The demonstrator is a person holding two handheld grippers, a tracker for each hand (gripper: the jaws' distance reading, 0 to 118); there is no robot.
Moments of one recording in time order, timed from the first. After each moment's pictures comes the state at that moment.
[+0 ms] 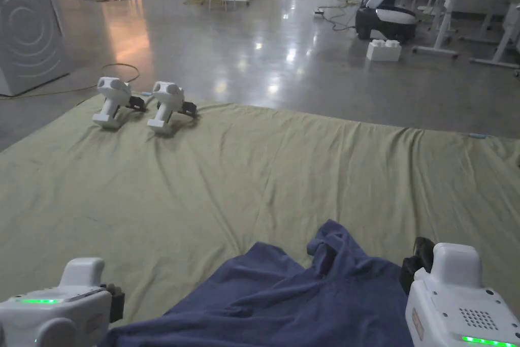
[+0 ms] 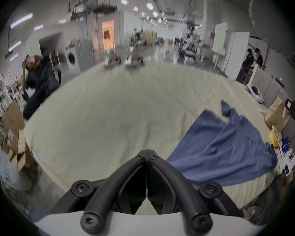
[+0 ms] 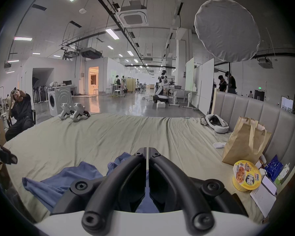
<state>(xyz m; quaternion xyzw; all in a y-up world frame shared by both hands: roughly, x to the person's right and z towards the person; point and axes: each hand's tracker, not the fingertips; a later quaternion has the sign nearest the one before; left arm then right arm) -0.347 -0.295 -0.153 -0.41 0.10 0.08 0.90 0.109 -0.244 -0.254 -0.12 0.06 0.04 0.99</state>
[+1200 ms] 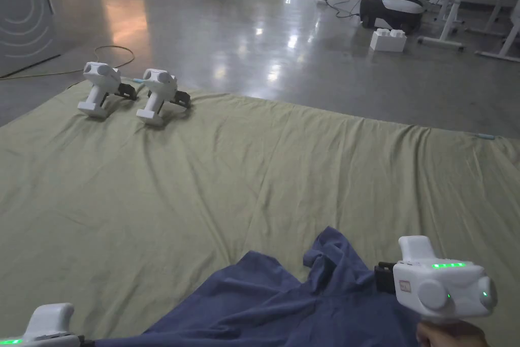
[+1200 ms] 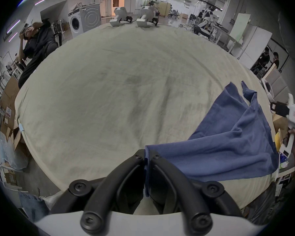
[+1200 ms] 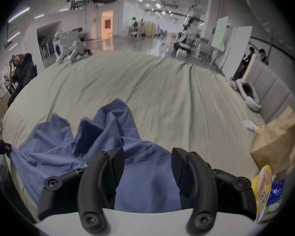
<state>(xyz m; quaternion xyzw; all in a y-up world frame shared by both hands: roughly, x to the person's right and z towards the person) -0.364 -0.335 -0.173 -0.48 0.12 0.12 0.86 0.120 -0.336 -0.464 -0.42 0.15 0.12 0.89</state>
